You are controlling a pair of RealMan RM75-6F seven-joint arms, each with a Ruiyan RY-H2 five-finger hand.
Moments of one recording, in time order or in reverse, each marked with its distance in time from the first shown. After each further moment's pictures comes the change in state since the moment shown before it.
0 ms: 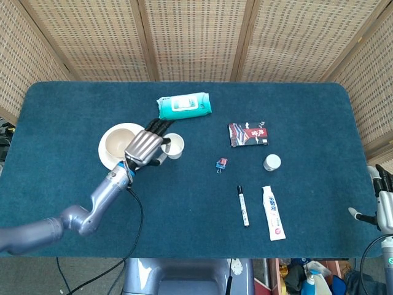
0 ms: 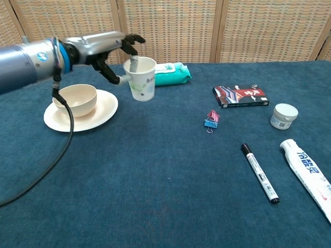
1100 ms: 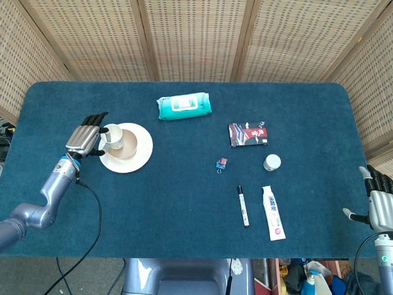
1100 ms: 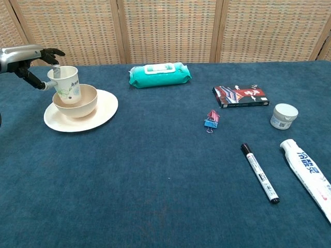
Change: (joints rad) left arm 0.134 0.045 0.082 0.333 0.055 -0.086 -0.397; right arm 0.020 -0.016 -0.008 0.000 0.007 -0.029 -0.042
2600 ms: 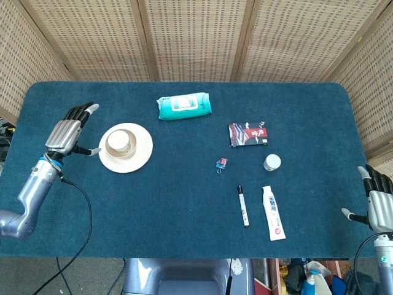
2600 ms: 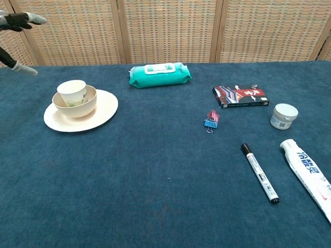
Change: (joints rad) left arm 0.105 0.197 -0.013 -0.235 0.047 0.184 -0.086; right arm -0.002 0.005 -0.006 -0.013 -0.018 0.016 0.007
